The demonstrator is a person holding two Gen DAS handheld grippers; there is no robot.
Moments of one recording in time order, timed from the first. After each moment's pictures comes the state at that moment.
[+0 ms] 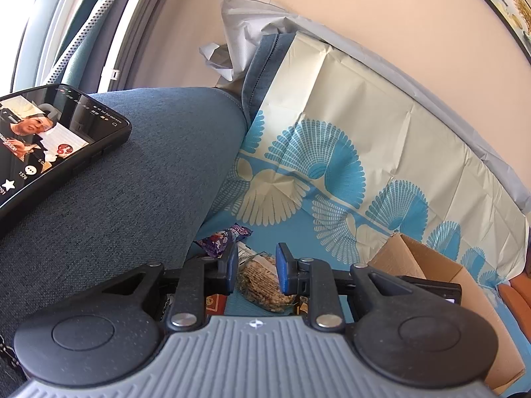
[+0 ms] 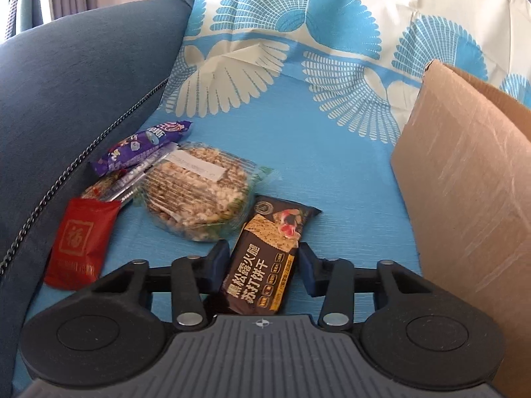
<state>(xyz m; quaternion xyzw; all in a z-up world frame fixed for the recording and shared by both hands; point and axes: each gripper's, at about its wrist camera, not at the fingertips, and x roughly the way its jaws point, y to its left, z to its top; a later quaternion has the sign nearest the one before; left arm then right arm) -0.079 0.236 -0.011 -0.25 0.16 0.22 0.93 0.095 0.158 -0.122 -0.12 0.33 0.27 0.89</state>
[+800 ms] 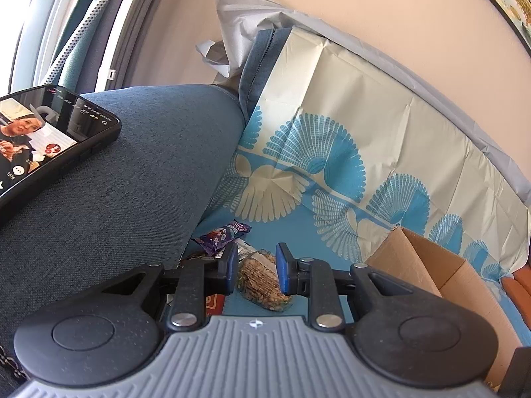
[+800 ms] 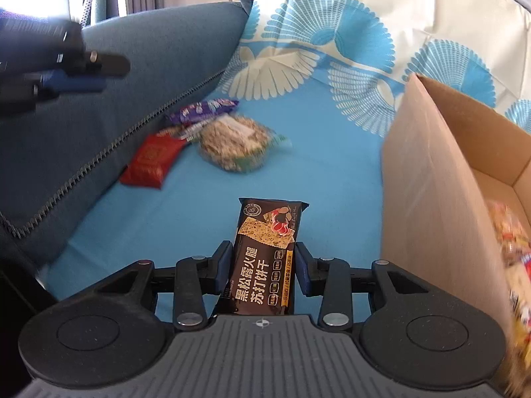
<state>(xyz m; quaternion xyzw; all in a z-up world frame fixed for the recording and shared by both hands) -0.071 0.233 -0.012 -0.23 0.17 0.22 0.93 0.012 0.076 -0.103 -0.16 0.33 0.35 0.86</state>
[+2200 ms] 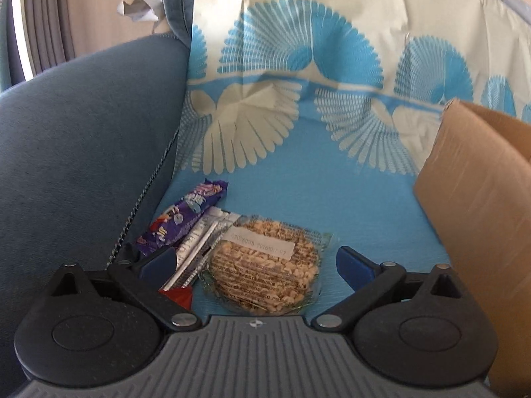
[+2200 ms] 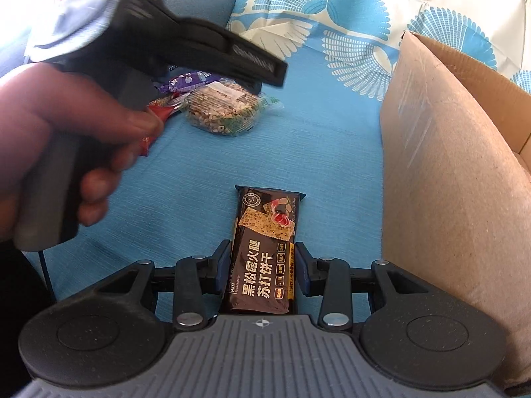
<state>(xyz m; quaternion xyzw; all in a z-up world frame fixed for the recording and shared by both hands) 0.094 0.219 -0.081 -0.06 0.34 0.24 0.91 0.025 0.069 -0.122 -0.16 0.35 0.35 0.85</state>
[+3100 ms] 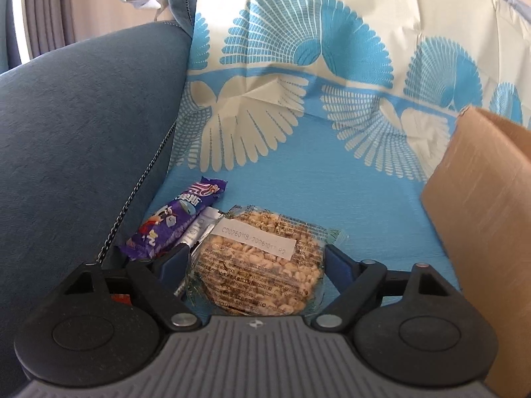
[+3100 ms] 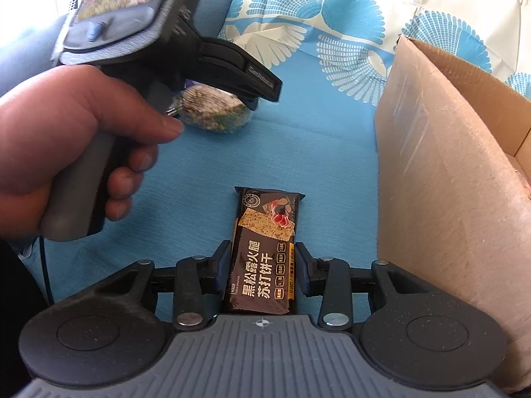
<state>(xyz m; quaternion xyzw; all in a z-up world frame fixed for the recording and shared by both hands) 0.101 0.228 -0.079 -0.08 0.34 0.23 0.91 0.020 0.065 -0.121 -0.16 0.34 0.34 0.86</state>
